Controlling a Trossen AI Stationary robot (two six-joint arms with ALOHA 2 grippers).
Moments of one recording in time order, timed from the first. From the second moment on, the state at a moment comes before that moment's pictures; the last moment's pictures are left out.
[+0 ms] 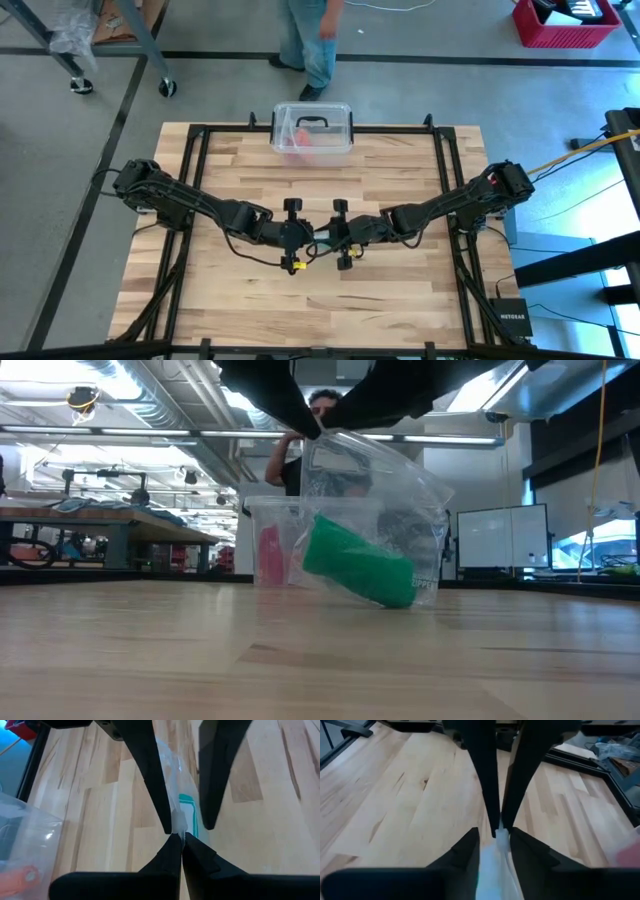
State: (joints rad) left arm -0.31 1.60 1.25 -0.49 -0.43 -0.04; right arm 0.28 1.62 1.00 0.13 0.28 -0.11
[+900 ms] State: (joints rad) left arm -0.31 1.61 1.25 -0.50 -0.46 -0.02; right arm 0.28 1.61 1.00 -0.03 0.35 -0.14
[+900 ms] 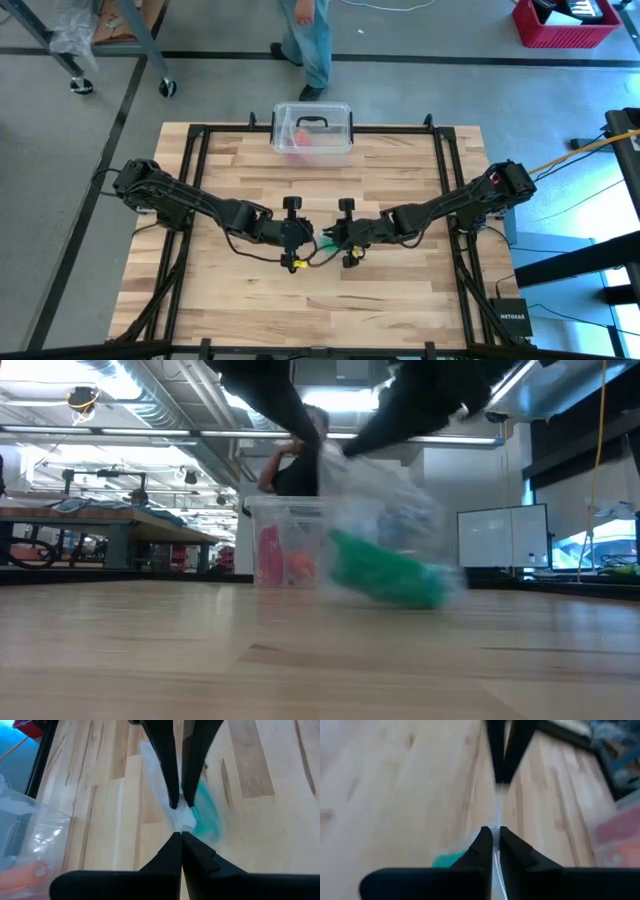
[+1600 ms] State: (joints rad) left arm -0.28 1.62 1.25 -0.38 -0.45 -0.08; right arm 0.28 1.58 1.00 -0.12 0.38 -0.11
